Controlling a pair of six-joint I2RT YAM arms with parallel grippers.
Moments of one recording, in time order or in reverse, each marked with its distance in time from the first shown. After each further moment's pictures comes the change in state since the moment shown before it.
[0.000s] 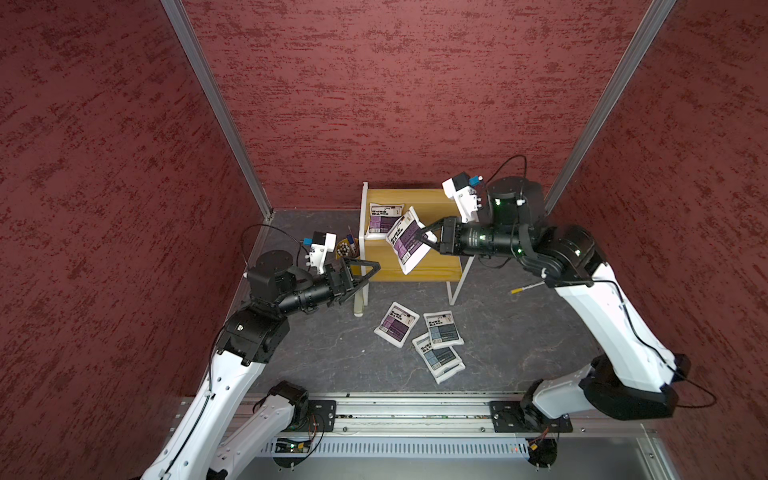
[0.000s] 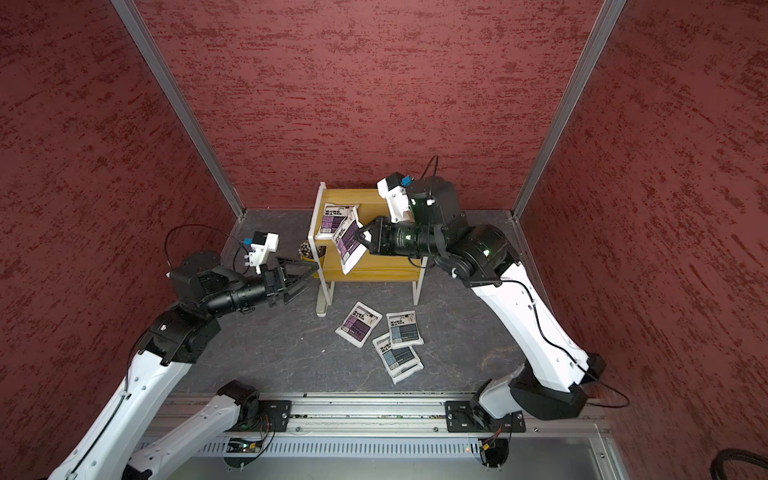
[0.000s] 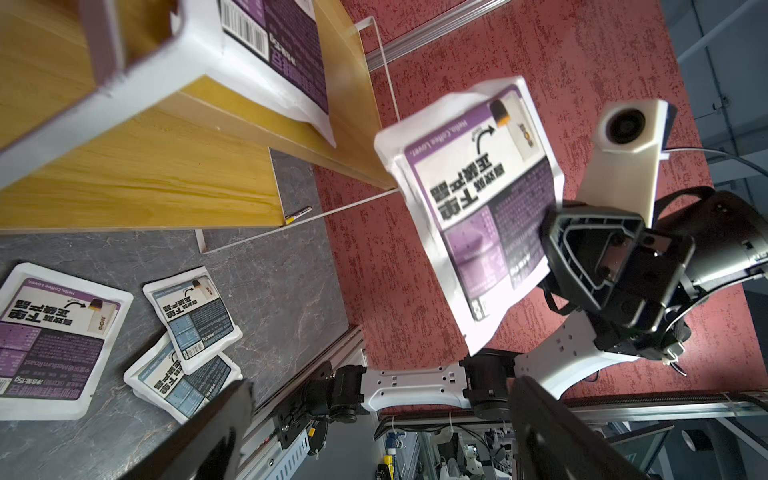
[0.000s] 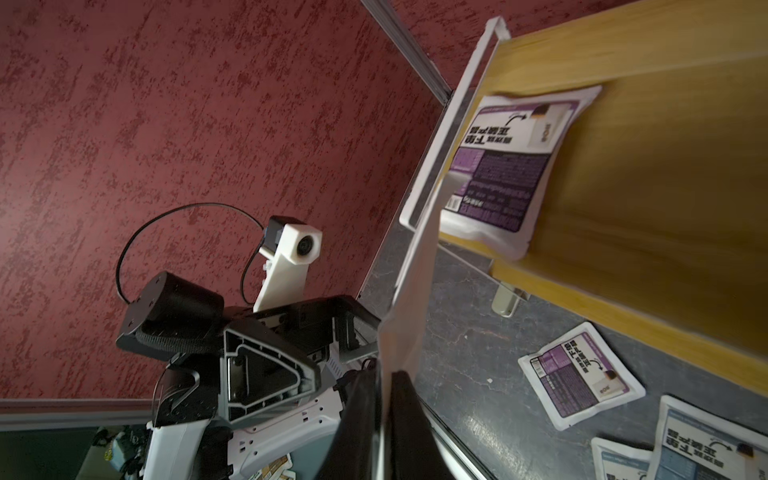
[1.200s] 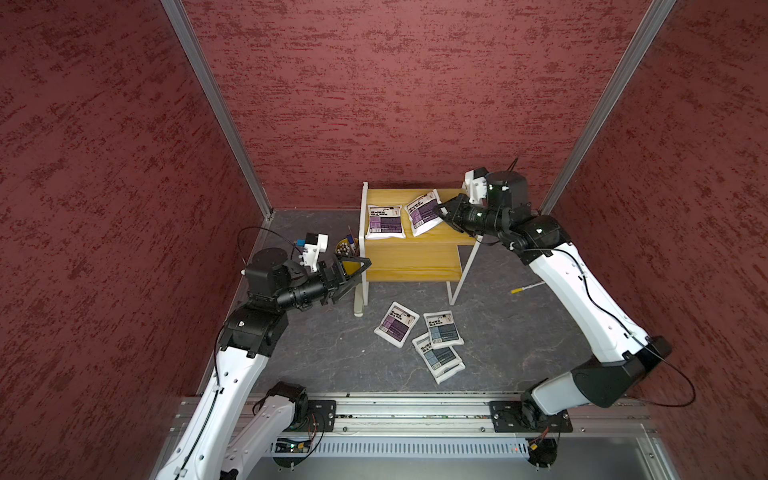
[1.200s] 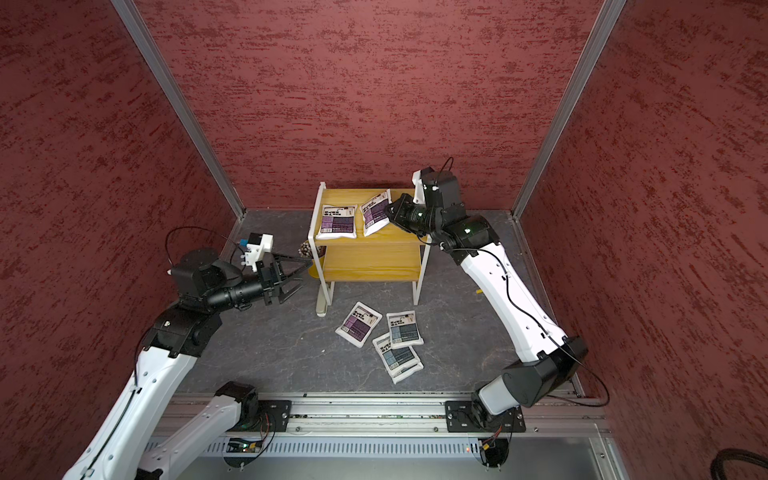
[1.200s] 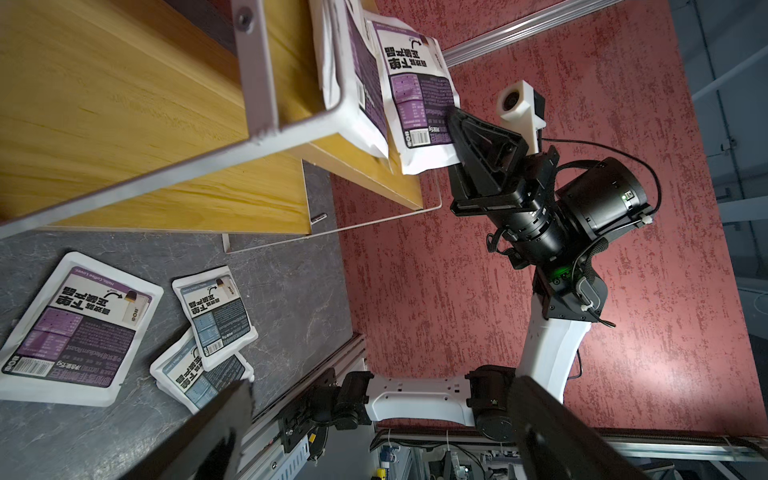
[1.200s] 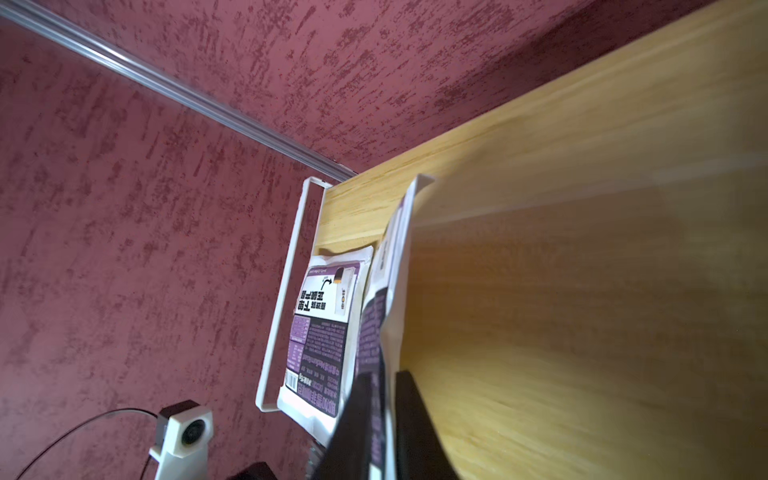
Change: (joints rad) left arm 0.133 0.008 -0.045 -0.004 0.090 -0.007; right arm -0.244 0.014 -0.322 0.346 0.051 0.160
